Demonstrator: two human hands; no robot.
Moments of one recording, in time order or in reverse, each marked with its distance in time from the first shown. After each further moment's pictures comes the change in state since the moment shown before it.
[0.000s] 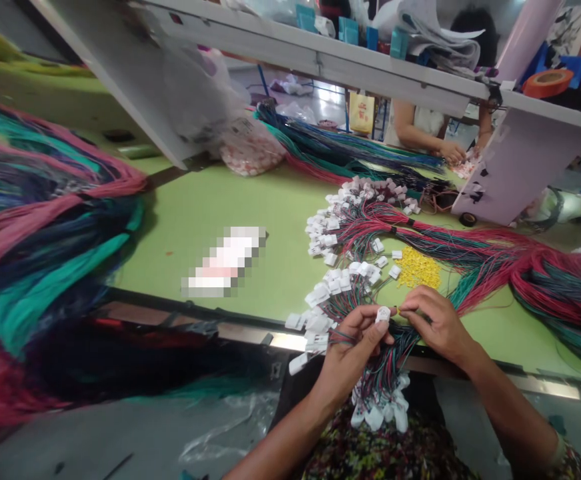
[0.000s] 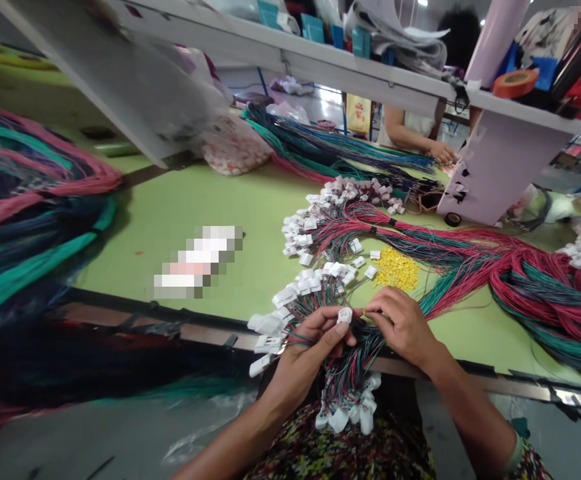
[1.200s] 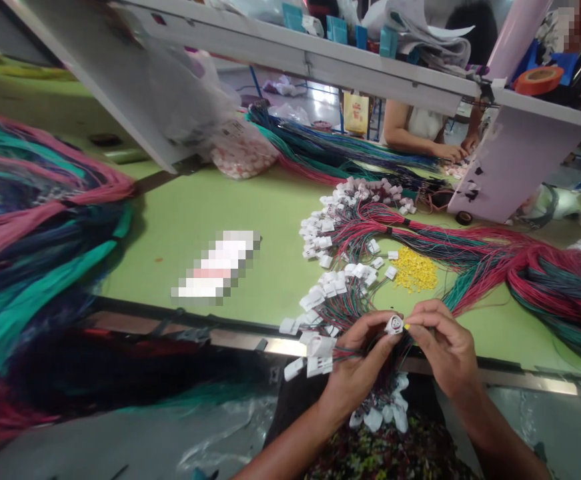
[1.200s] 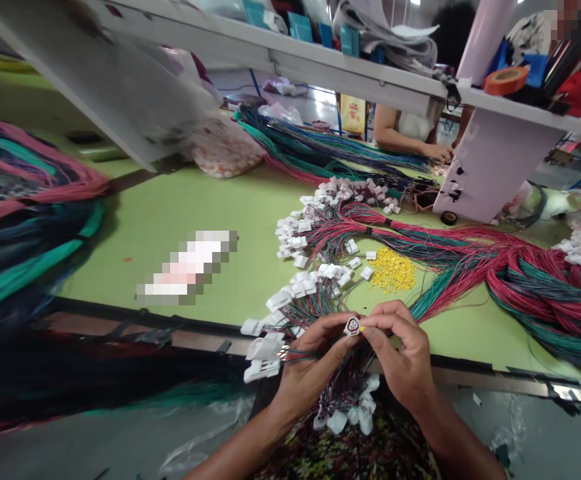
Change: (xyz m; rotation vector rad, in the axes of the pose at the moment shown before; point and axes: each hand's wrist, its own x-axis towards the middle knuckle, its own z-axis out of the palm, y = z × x) left_hand -0.003 -0.013 0.009 0.135 0.023 0.299; right_hand -0.027 -0.049 0.016 0.444 0.404 0.339
